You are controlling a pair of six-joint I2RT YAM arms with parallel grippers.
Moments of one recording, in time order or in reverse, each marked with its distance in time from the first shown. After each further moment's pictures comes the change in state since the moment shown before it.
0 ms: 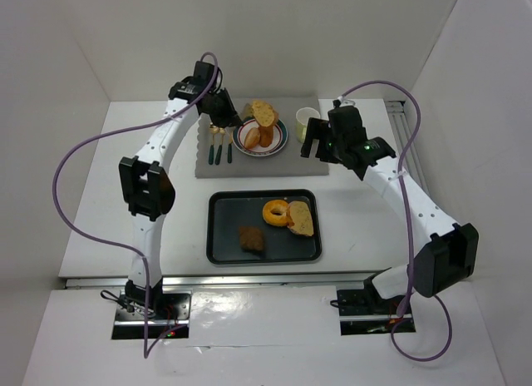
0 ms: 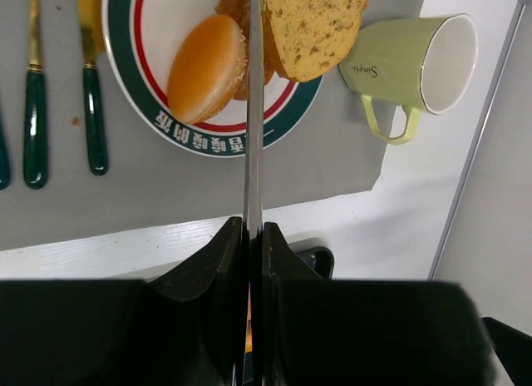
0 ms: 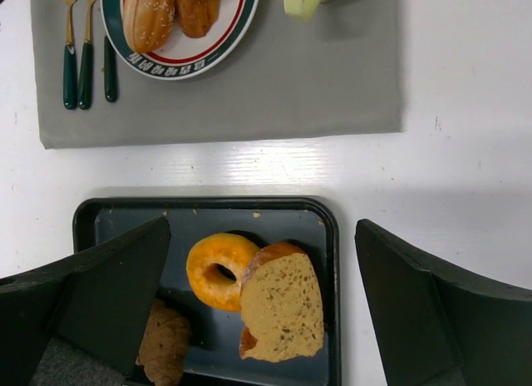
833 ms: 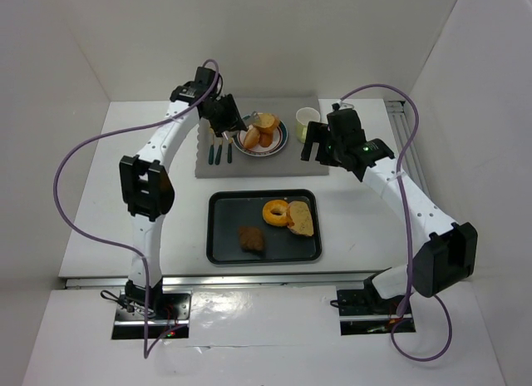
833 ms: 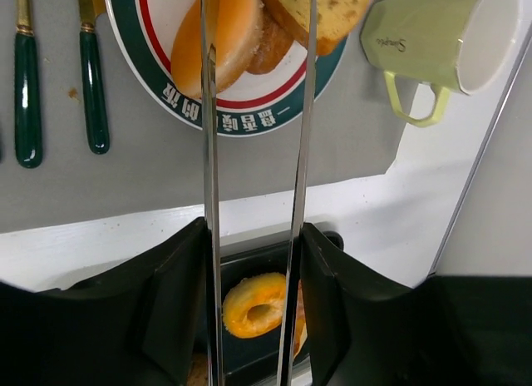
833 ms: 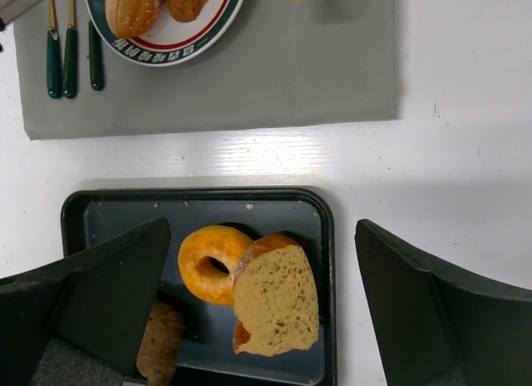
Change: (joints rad) left arm -0.004 0.008 -0.068 0.000 0.038 -0.010; right arm 0.000 0.000 -0.026 -0.006 -0.001 0.001
